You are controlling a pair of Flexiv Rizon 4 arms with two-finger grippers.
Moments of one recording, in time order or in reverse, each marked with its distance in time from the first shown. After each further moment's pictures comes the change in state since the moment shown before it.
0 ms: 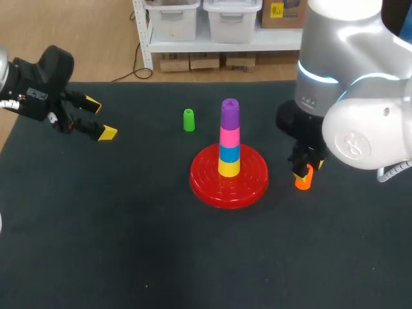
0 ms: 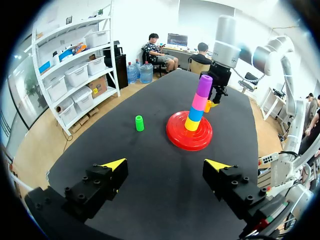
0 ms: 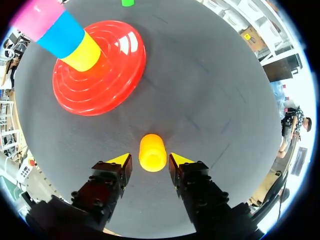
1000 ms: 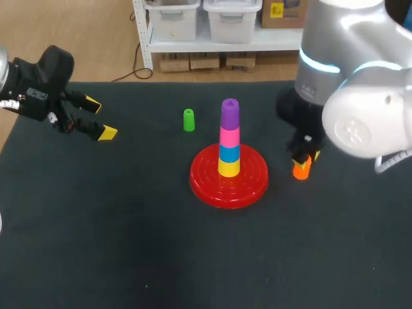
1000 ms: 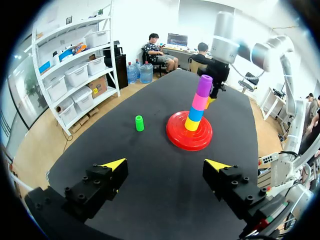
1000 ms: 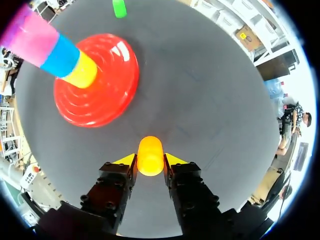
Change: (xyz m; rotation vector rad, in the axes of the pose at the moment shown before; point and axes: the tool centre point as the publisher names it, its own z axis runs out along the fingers) left arm 0.000 0.000 0.000 0.000 0.000 0.000; right arm -0.018 -0.005 -0.028 -0.006 -0.048 0.029
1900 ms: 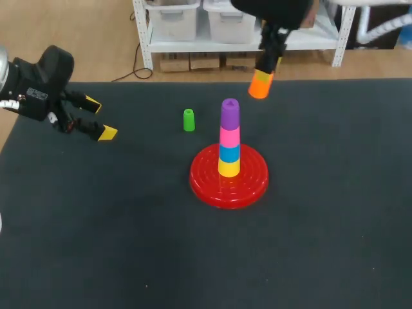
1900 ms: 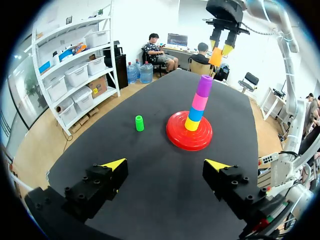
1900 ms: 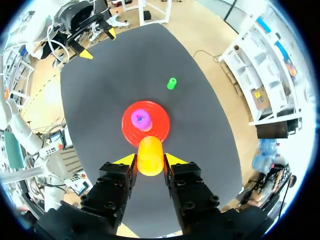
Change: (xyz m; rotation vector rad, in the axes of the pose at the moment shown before) left arm 0.000 0.000 0.000 0.000 0.000 0.000; right arm -0.078 0.067 -0.206 -0.038 -0.119 -0.397
